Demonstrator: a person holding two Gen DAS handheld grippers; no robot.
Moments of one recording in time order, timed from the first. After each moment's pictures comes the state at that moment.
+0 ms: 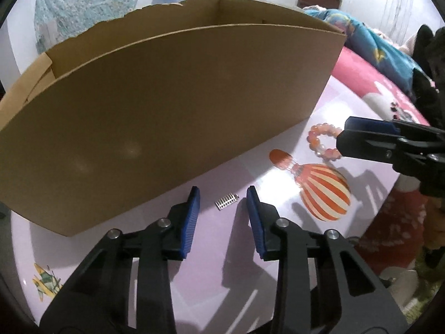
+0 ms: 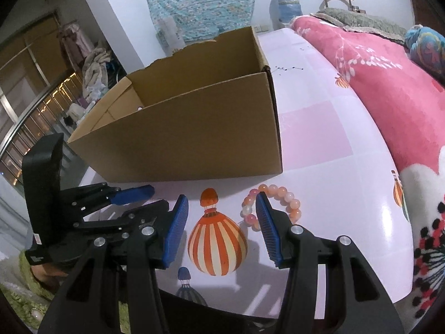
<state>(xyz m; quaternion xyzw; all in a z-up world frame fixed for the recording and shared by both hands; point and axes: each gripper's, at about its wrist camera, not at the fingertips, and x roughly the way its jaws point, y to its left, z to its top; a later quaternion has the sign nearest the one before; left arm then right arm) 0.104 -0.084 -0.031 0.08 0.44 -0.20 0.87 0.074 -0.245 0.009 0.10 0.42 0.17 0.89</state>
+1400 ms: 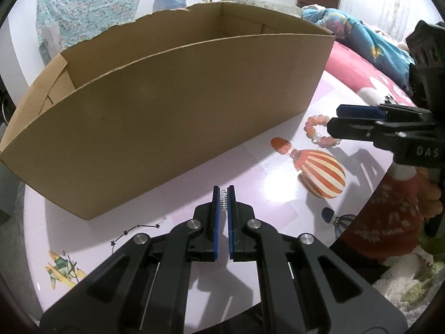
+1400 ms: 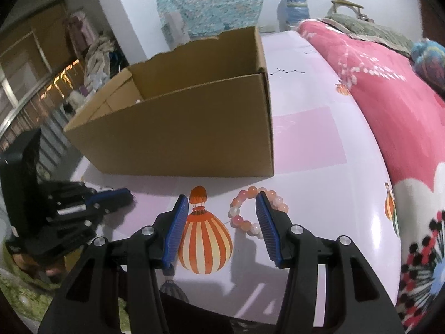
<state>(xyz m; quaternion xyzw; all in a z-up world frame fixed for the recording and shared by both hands) 0.083 -0.071 -0.017 0.09 0.44 -0.19 0.87 0.082 -0.243 0.006 0.04 0.43 0.18 0.88</state>
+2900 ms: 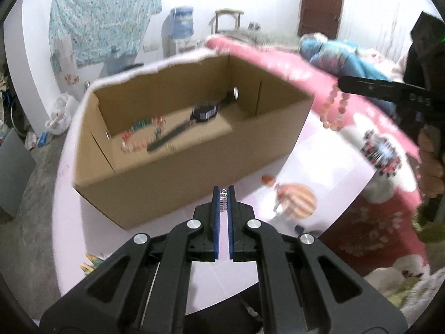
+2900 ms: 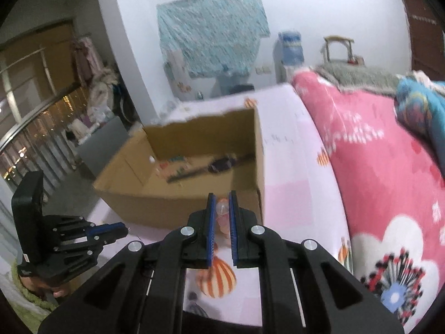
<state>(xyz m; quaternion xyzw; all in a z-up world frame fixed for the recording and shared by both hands) 0.051 -0.040 0.070 0.06 0.37 -0.20 0.90 0.061 -0.253 0.129 0.06 0.31 0.17 0.93</state>
